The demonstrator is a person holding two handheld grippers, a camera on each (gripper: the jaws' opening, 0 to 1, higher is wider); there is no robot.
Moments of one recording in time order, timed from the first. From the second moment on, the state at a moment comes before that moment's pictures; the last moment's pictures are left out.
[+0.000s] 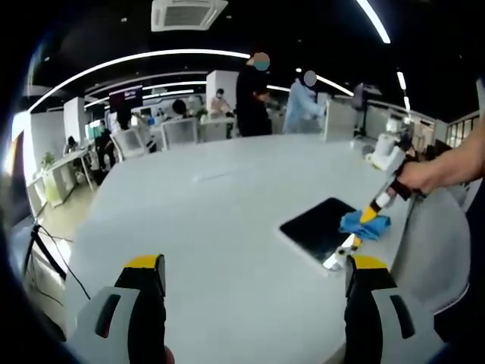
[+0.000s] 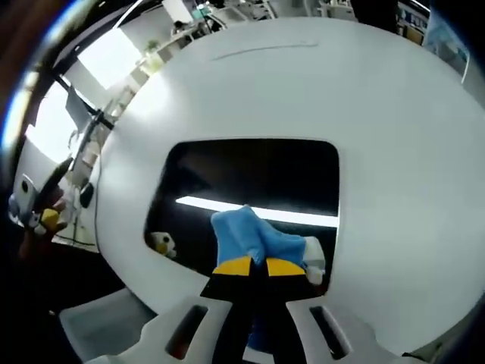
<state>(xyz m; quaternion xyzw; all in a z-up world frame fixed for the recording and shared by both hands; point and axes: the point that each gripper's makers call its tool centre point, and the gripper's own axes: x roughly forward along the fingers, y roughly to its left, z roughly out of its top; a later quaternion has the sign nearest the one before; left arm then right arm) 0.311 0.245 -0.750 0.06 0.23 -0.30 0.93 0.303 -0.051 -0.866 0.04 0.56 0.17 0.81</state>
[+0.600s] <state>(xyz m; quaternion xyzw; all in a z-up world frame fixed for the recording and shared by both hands) 0.307 0.251 -0.758 0.05 0.24 -0.29 0.92 0.311 0.016 -0.866 0.03 0.56 0.21 0.80</state>
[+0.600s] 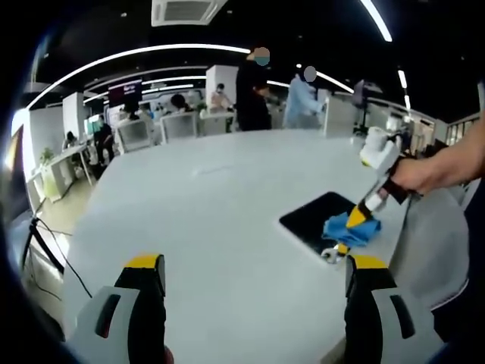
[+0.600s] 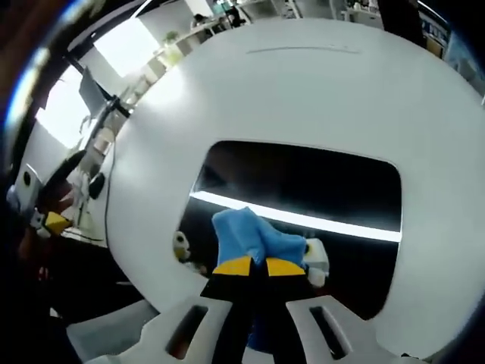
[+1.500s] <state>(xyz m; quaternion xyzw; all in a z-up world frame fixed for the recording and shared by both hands) 0.309 0.260 -0.755 0.05 0.24 -0.29 0.93 0.310 0.064 -0.866 0.00 0.56 0.24 0.79</state>
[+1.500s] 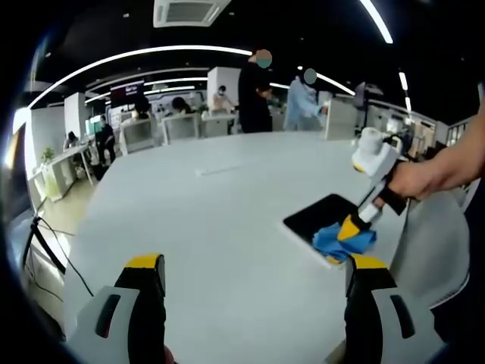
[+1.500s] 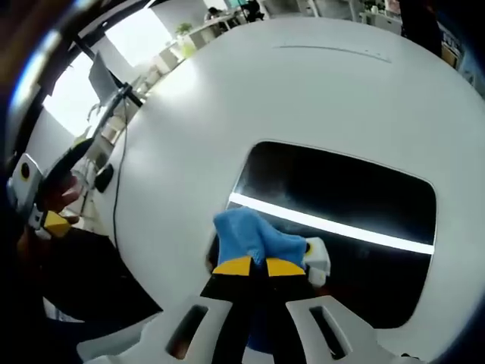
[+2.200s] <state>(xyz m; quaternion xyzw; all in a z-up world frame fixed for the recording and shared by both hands) 0.312 0.253 -0.755 0.04 0.24 -0.30 0.92 0.311 0.088 -0.865 0.01 0.56 0.26 0.79</state>
